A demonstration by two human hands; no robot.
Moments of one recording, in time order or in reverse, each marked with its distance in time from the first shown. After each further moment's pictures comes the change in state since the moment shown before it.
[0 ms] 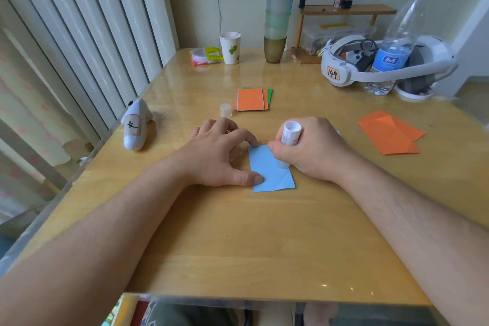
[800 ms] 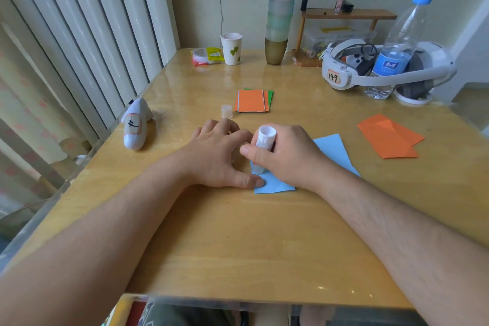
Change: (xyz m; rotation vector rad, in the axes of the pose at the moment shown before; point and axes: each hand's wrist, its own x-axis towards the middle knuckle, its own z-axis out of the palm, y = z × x) left_hand 0.001 0.002 0.002 0.037 -0.016 -0.007; right_hand 0.003 -0.017 0.028 0.067 -0.101 -0.082
